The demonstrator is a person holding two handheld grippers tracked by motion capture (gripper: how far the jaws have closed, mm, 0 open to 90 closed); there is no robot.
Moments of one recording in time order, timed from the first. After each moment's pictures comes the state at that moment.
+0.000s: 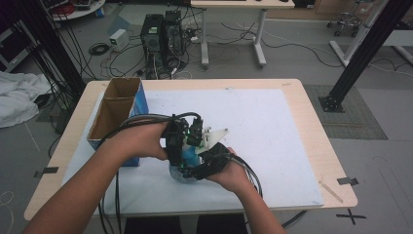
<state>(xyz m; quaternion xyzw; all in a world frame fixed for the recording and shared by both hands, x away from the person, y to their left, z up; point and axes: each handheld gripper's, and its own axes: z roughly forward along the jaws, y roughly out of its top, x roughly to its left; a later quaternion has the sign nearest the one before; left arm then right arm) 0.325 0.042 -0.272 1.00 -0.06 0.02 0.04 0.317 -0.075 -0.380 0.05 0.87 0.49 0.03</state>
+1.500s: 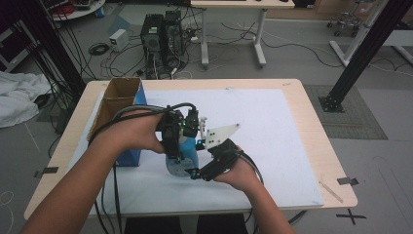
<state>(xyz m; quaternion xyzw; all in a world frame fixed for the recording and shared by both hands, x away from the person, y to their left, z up) 0.331 0.052 -0.251 1.00 -0.02 0.03 0.06 0.317 -0.096 -0.365 0.06 0.86 0.50 0.02</state>
